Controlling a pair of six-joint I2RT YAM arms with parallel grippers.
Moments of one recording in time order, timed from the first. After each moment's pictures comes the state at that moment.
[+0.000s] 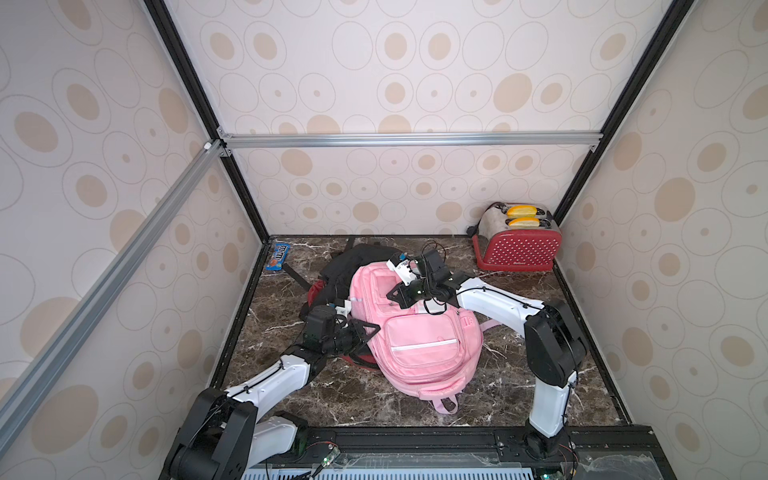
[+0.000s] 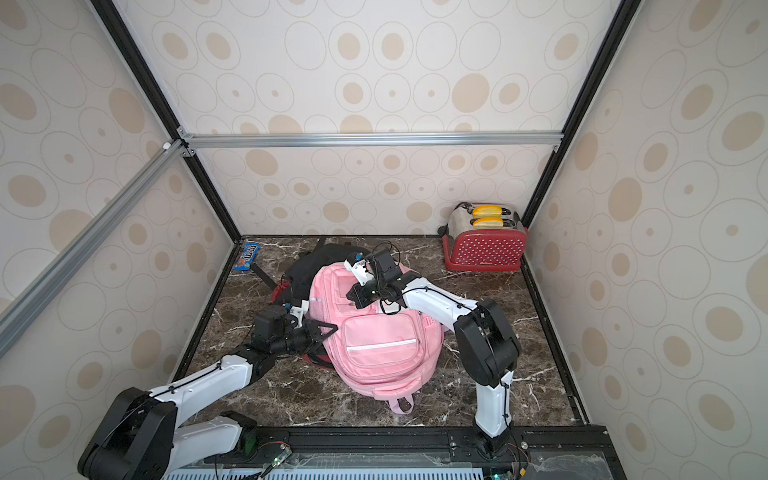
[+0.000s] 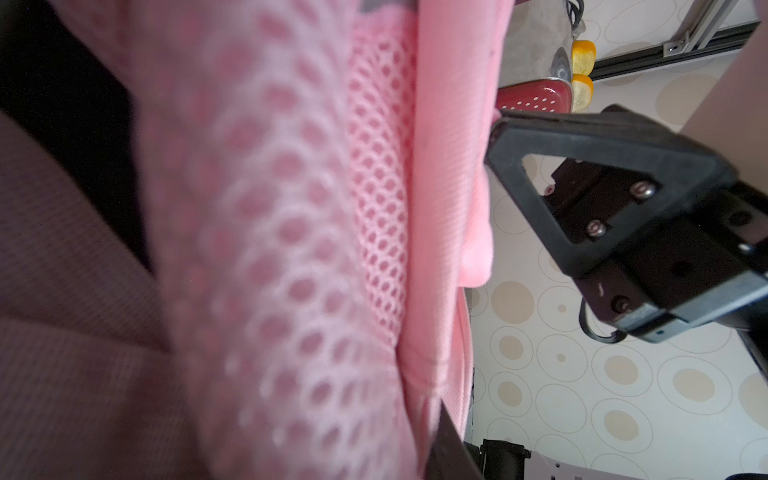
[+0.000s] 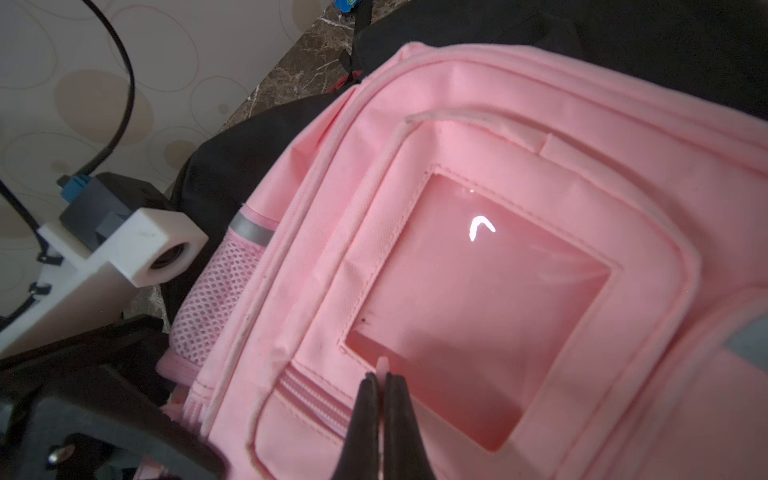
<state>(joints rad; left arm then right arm) -0.36 1.18 0.41 0.22 0.56 -1.01 0.74 1.89 1.43 -0.30 -0.41 0.10</state>
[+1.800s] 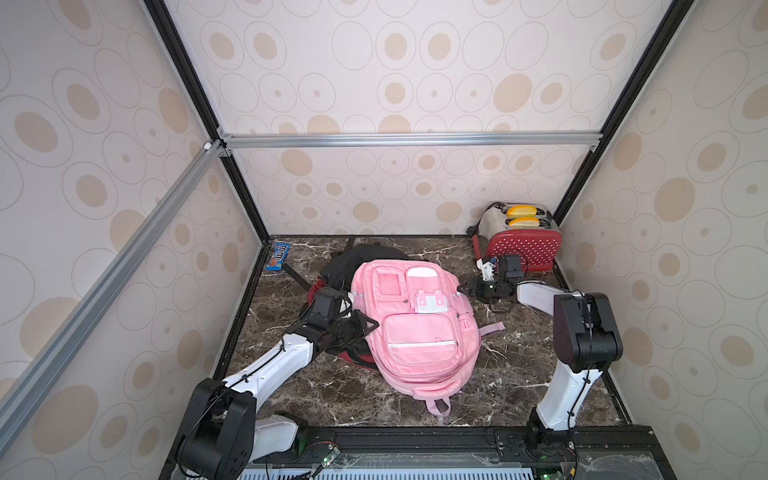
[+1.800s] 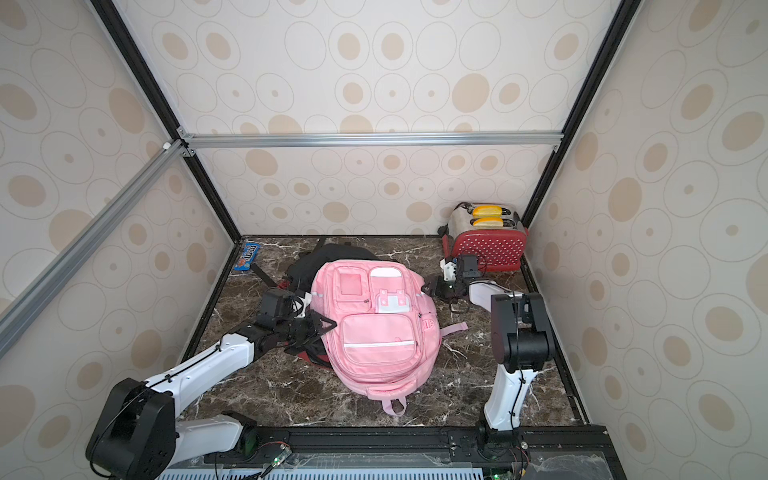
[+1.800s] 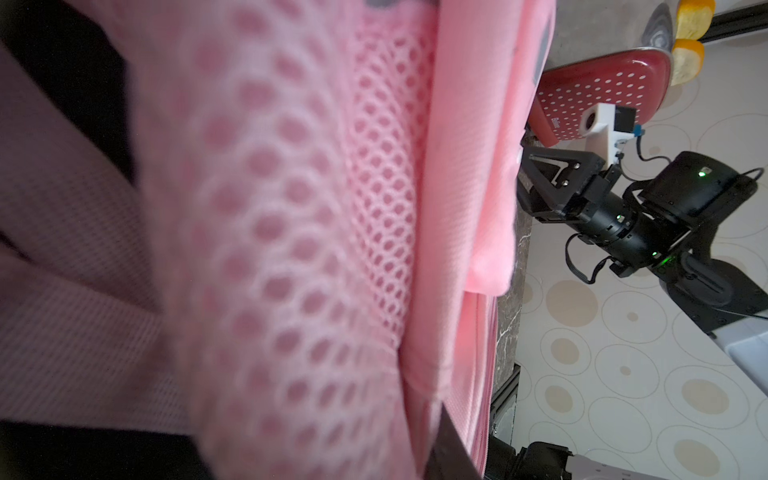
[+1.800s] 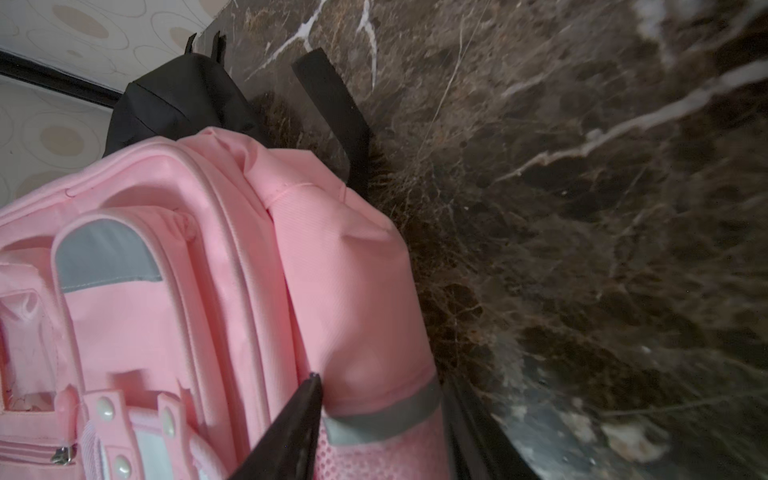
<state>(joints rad) -0.35 1.27 0.68 -0.21 0.51 -0.84 0.17 1.91 1.14 -0.16 -0.59 0.37</state>
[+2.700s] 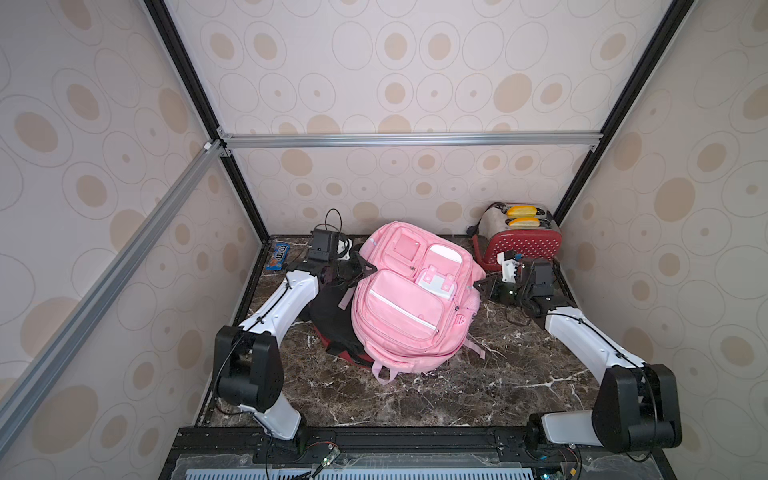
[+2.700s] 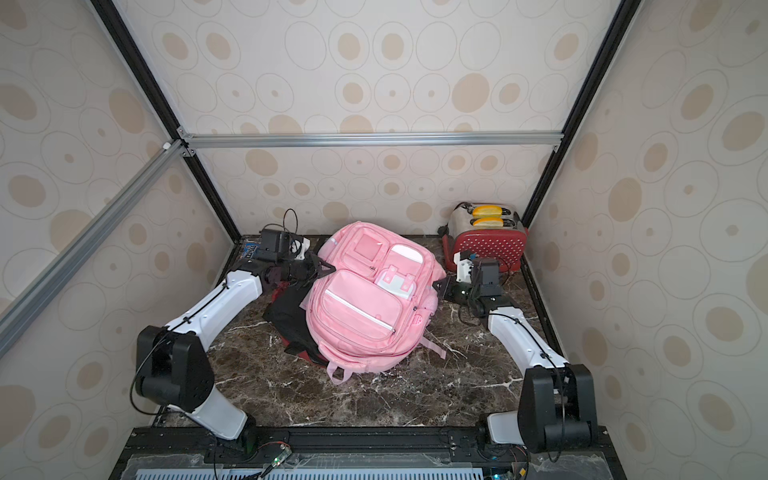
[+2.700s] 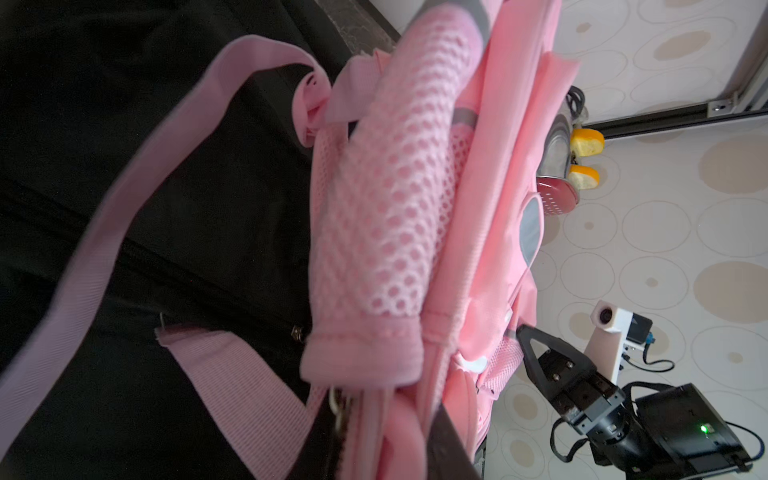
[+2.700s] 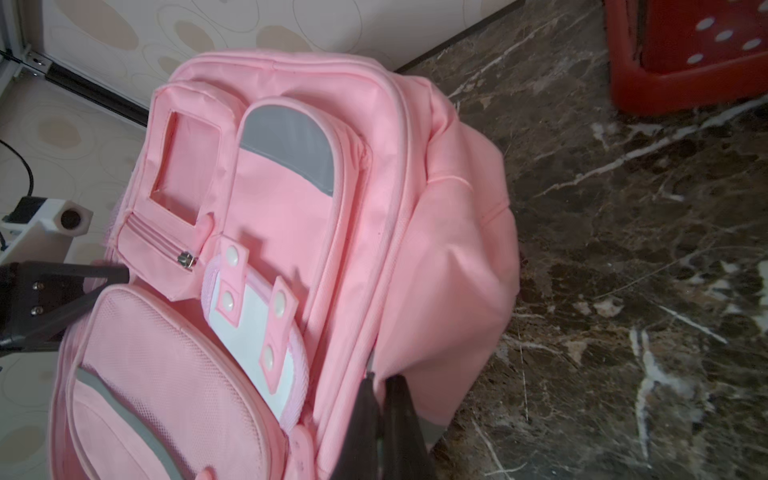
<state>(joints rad) -0.22 1.69 1.39 -0.51 0.54 -0.75 0.19 1.36 0.87 -0.18 -0.51 0.45</state>
